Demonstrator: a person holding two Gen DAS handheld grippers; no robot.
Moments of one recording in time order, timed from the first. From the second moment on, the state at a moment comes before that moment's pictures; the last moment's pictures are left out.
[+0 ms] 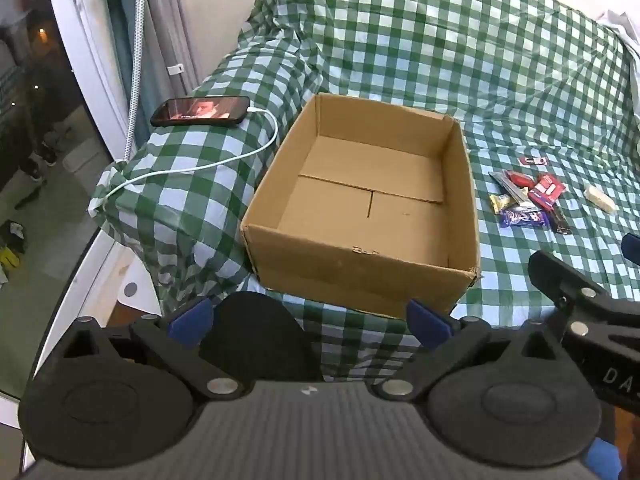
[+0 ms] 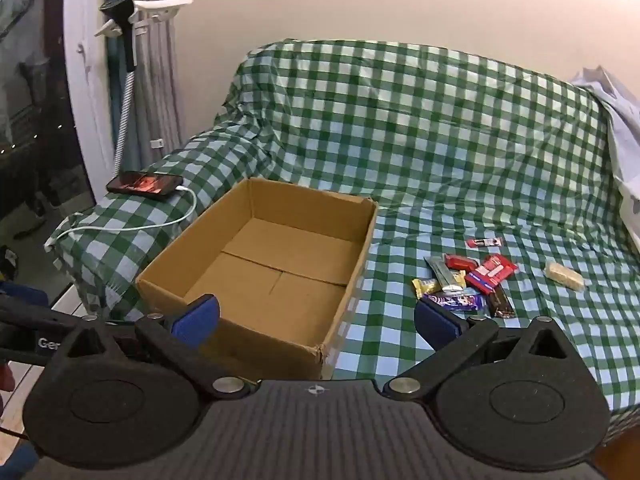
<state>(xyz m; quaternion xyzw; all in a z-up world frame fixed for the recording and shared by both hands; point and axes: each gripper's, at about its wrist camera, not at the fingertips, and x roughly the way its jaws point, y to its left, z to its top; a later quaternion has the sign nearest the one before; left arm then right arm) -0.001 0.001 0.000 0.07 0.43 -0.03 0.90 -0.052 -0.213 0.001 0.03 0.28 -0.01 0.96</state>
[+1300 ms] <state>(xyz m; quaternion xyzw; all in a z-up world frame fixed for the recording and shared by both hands) 0.002 -0.005 -0.021 0.08 0.42 -0.03 0.90 -0.042 -0.207 -0.007 0.04 0.30 -0.01 0.95</state>
